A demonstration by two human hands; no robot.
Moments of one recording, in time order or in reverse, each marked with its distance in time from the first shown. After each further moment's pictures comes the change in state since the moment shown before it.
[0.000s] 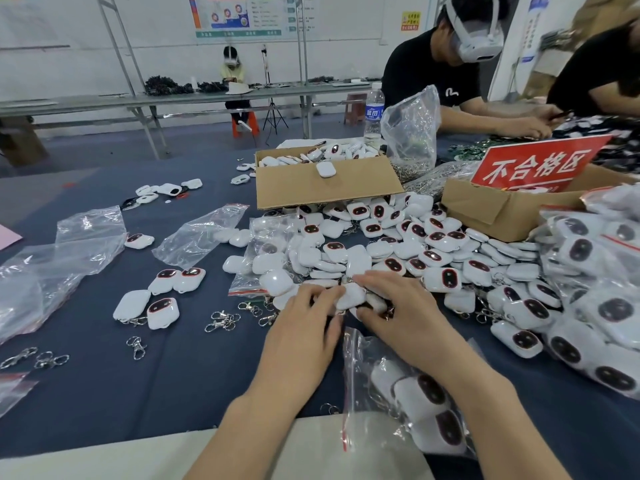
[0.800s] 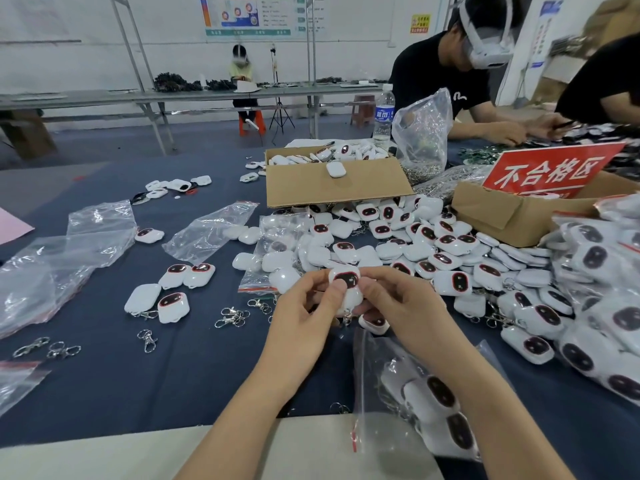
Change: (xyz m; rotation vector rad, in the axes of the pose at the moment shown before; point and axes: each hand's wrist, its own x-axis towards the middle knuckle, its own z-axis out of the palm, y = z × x) left_hand 0.006 0.009 -0.016 -0.966 0.162 -0.168; right_hand 0.001 -0.033 -0.002 0.717 0.024 -0.005
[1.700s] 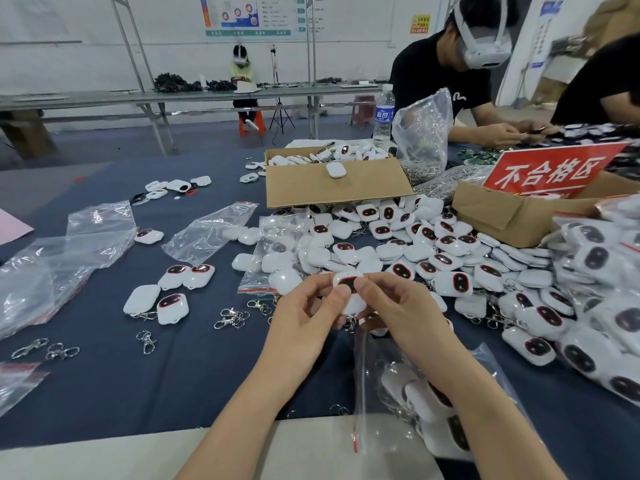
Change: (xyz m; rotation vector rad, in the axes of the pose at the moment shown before) left_hand -0.001 0.006 0.001 -0.106 -0.037 -0.064; right_hand 0.003 0.010 0.008 0.133 0.059 0.096
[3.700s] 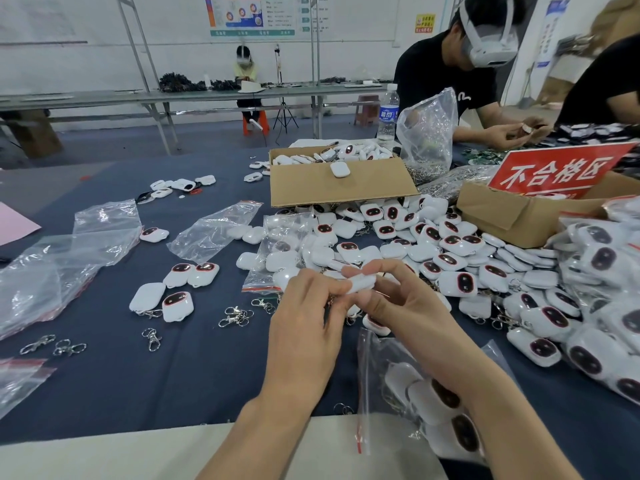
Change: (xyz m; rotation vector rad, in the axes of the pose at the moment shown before) left_hand -0.008 -0.011 0.004 0.689 0.255 0.520; right_hand -0.007 -0.007 -0.008 0.159 -0.192 -0.070
